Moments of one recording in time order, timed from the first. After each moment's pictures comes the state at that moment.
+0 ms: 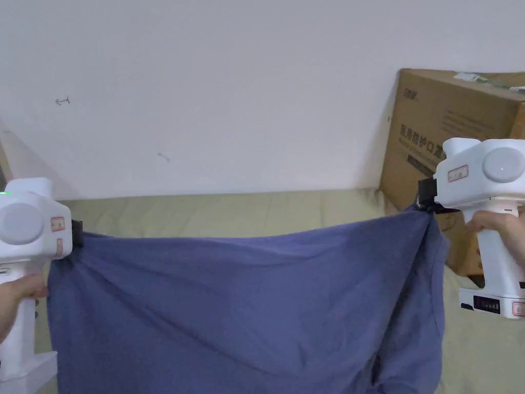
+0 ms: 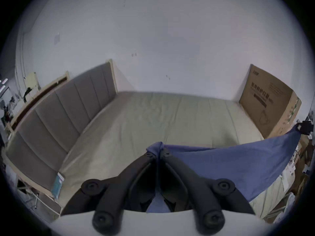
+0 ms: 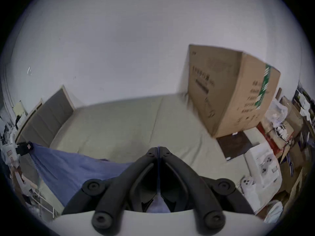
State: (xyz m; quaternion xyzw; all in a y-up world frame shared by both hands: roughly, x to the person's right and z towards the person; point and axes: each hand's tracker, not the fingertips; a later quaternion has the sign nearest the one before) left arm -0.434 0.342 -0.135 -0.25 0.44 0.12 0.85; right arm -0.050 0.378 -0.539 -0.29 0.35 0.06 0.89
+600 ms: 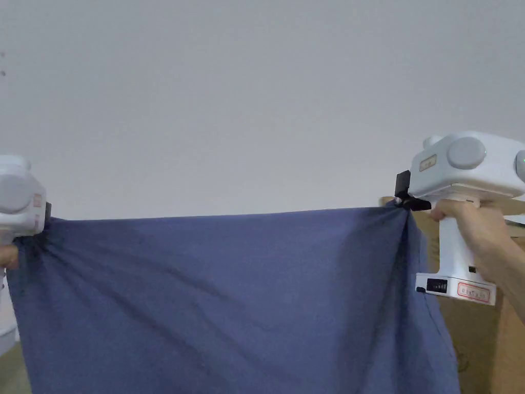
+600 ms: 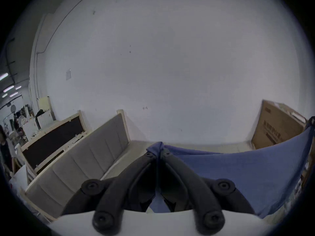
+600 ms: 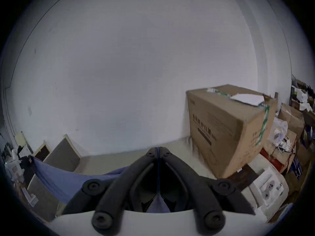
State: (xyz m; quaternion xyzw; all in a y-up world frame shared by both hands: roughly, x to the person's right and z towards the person) left arm -0.532 0.525 -0.220 -0.14 0.50 0.04 0.85; right arm -0.136 0.554 -0.612 -0.19 0.34 -0.05 0.92
